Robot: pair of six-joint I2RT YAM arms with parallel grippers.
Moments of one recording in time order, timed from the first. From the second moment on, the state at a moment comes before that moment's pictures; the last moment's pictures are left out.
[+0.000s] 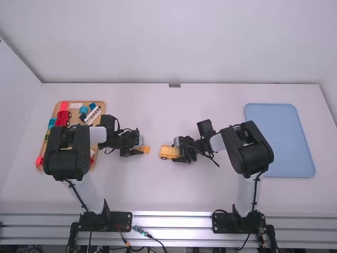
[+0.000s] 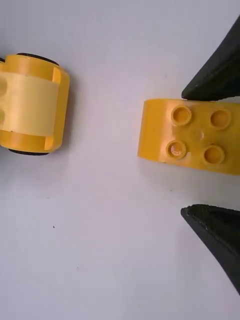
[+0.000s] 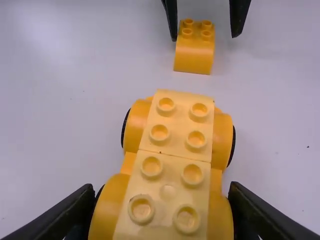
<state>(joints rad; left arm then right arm) 0.09 1.90 0.86 -0.36 0.81 1.51 0.35 2.07 0.83 0.09 -1.00 -1.13</state>
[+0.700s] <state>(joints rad) 0.09 1.90 0.85 -0.37 0.79 1.51 0.35 2.07 0.83 0.09 -1.00 -1.13</state>
